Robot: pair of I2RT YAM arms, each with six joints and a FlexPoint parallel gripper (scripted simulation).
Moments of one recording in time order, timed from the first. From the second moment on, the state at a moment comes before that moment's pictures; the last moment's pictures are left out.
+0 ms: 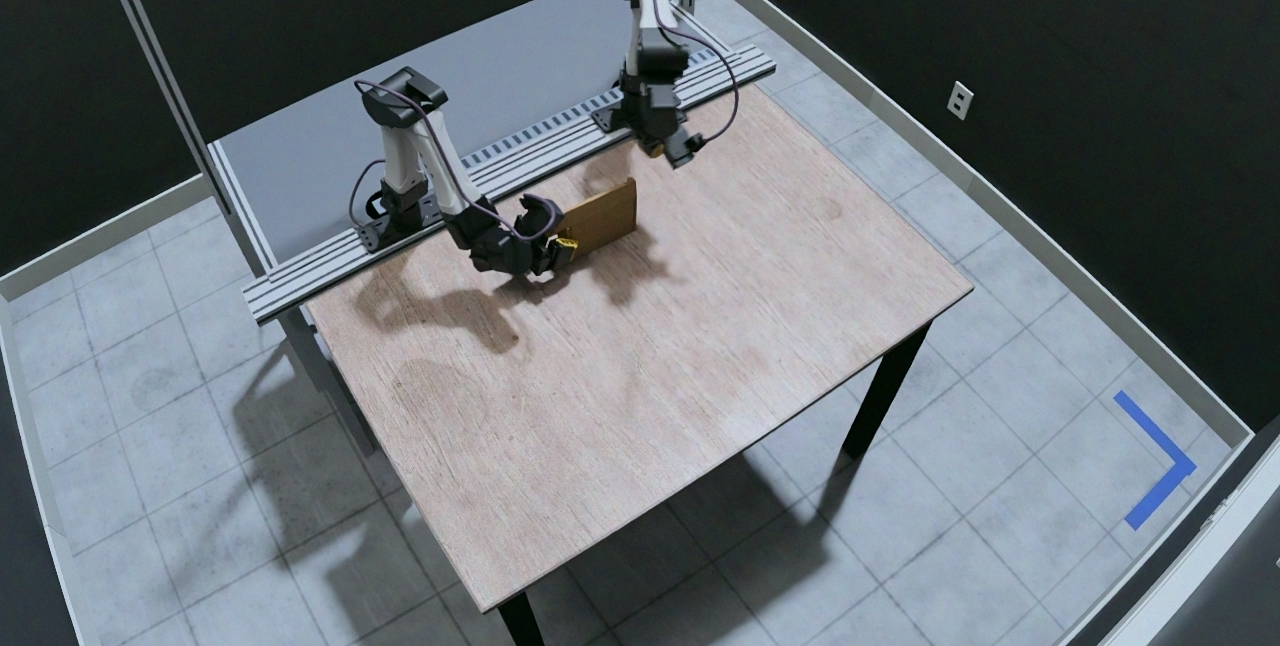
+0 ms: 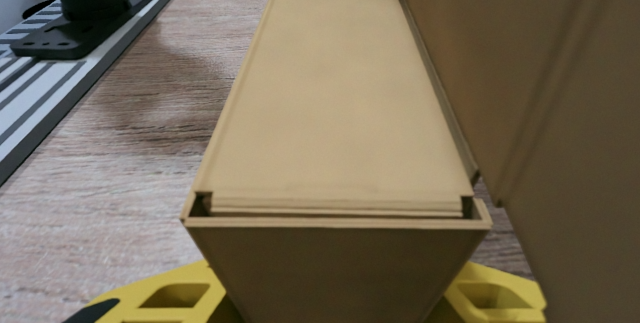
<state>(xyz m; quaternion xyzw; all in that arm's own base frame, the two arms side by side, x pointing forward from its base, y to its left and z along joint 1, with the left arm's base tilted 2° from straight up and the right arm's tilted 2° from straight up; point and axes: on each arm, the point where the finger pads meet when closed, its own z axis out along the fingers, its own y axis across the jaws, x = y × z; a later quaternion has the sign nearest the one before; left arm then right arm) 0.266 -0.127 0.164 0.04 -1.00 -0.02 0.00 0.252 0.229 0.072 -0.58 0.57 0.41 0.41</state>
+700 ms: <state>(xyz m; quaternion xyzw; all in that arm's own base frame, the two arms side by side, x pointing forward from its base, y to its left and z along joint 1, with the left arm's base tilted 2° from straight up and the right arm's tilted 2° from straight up) 0.271 -0.065 0.170 0.02 -1.00 -0.02 0.00 0.251 0.230 0.072 -0.58 0.57 0.42 0.41</state>
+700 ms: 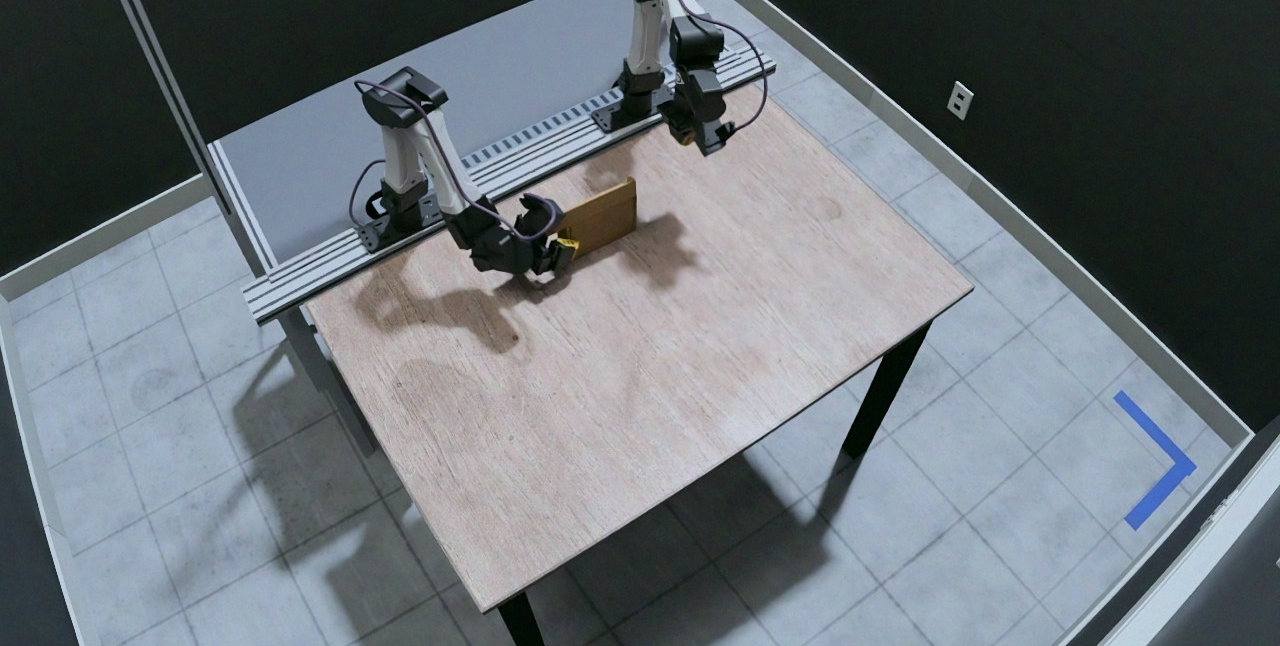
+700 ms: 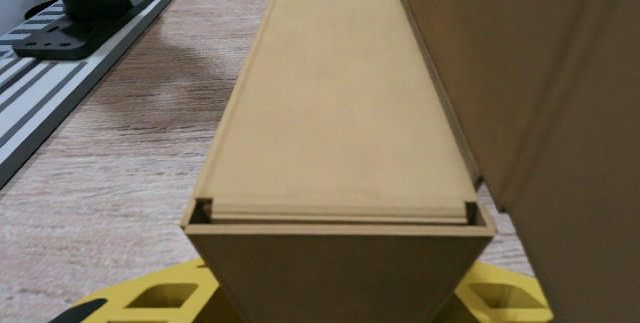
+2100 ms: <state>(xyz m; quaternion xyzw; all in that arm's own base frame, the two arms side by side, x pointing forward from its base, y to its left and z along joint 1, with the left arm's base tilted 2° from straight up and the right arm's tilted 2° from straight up) 0.271 -0.065 0.170 0.01 -1.00 -0.02 0.00 0.251 0.230 0.072 -0.58 0.57 0.42 0.41</state>
